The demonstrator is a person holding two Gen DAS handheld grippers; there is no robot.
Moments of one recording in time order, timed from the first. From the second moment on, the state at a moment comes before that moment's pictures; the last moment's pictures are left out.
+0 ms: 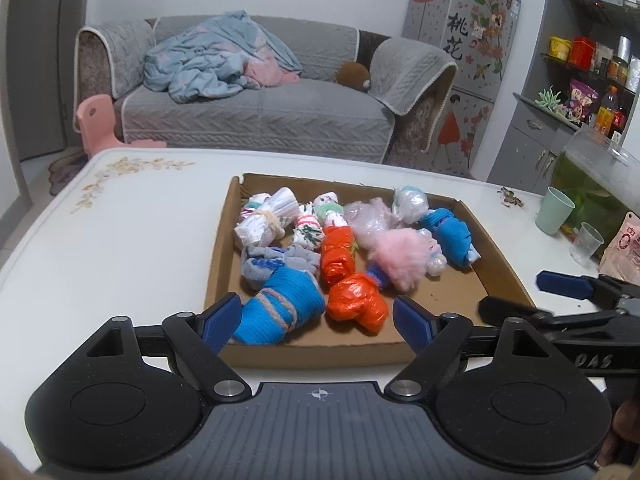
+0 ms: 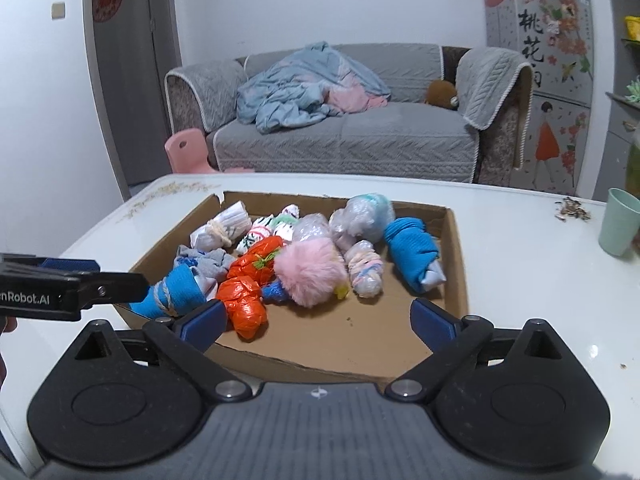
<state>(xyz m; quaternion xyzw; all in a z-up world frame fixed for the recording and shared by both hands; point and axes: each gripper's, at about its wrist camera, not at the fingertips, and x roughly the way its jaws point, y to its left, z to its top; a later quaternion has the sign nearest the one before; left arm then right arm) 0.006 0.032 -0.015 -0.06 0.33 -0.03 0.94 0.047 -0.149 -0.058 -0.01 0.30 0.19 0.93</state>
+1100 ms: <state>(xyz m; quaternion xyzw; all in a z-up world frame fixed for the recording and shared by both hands) -0.114 0.053 -0.078 -0.03 0.31 -0.12 0.94 -0.047 -0.136 -0.128 -0.07 0.26 0.43 0.86</state>
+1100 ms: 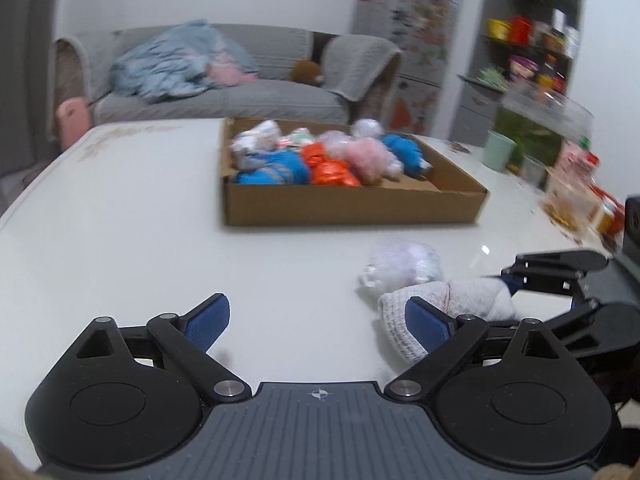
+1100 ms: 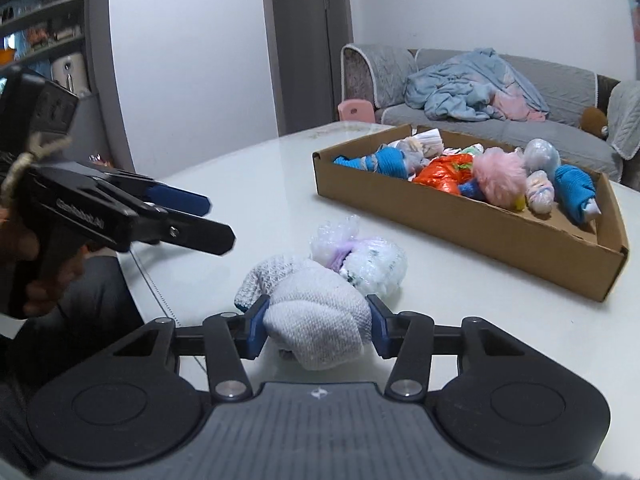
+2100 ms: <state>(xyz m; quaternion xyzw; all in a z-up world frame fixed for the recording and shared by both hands) -0.036 -0.027 -0.112 0.08 0.34 -0.22 0.91 -0.032 -0.217 -0.138 -0.05 0.26 0.36 0.89</state>
